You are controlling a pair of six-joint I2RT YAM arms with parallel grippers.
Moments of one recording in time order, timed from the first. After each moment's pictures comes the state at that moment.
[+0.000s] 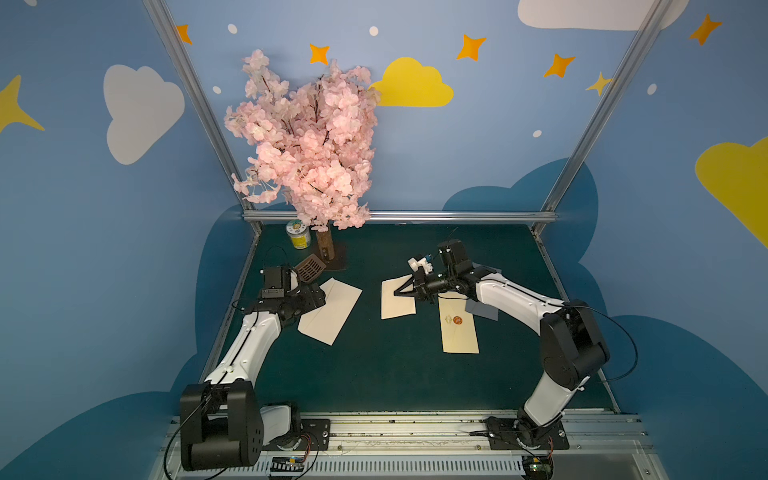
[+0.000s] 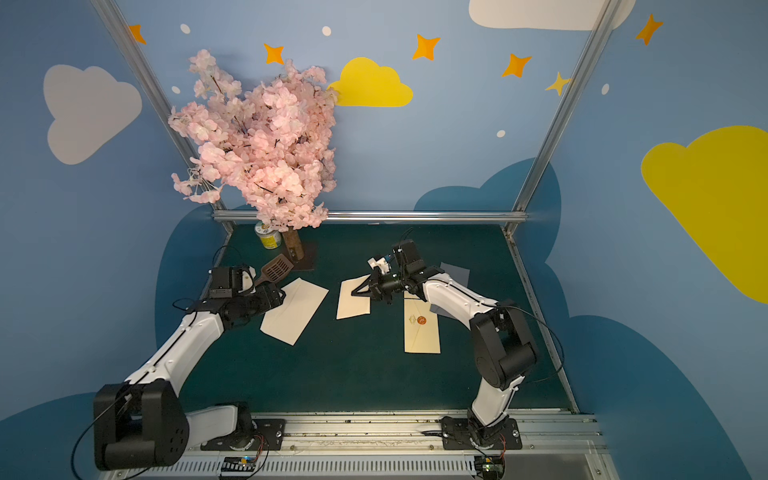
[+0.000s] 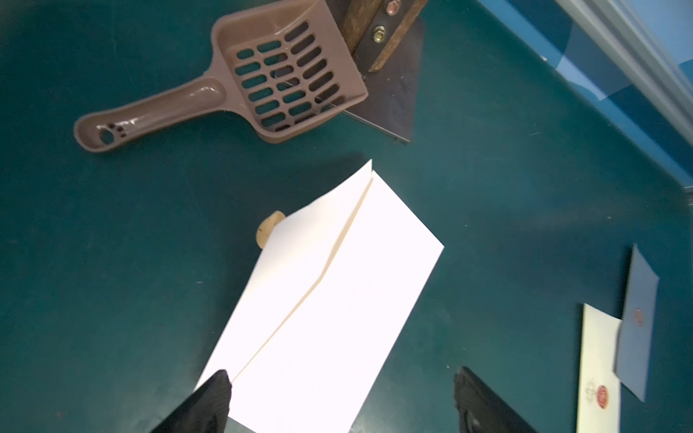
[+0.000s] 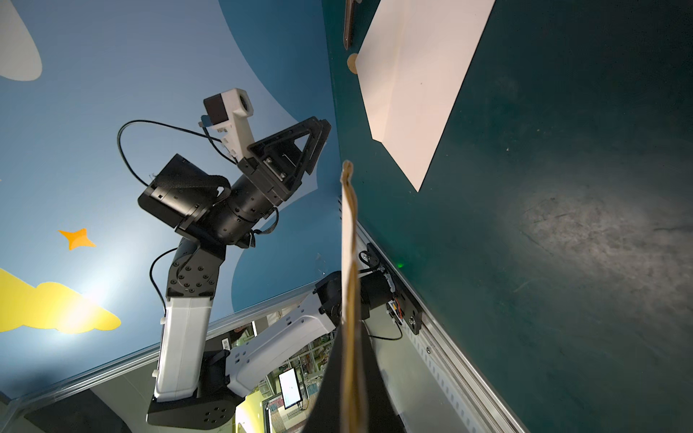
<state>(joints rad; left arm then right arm) 0.08 1.28 0.81 -0.45 0.21 -0.35 0.56 1.75 1.24 -0.23 -1.00 0.99</state>
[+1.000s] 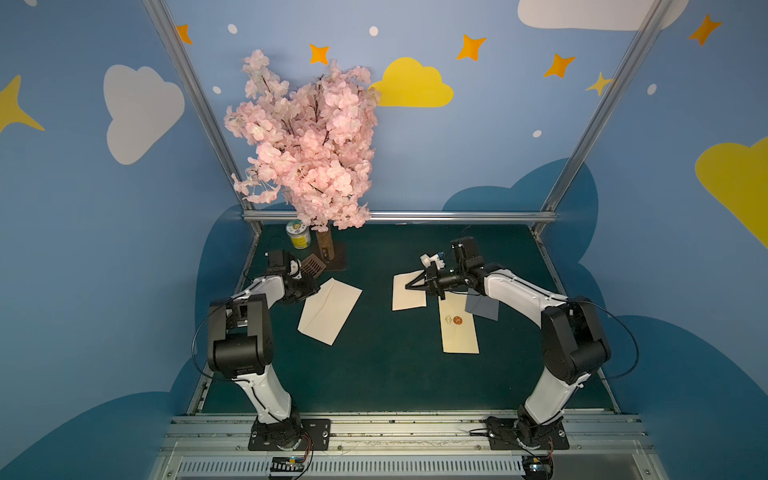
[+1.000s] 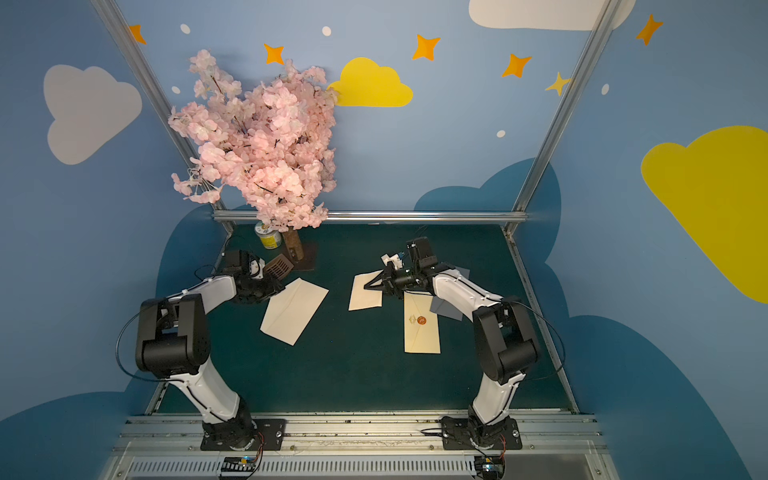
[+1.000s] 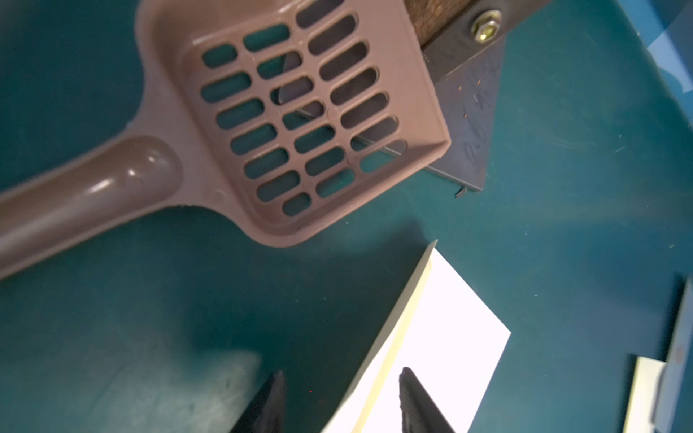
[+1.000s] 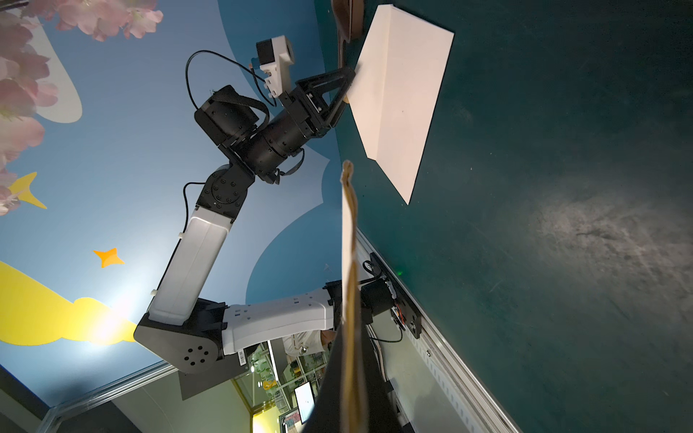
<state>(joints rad) 0.16 1.79 1.09 -0.37 0.36 -0.28 0.45 1.77 1.24 -0.24 -1.05 0.97</state>
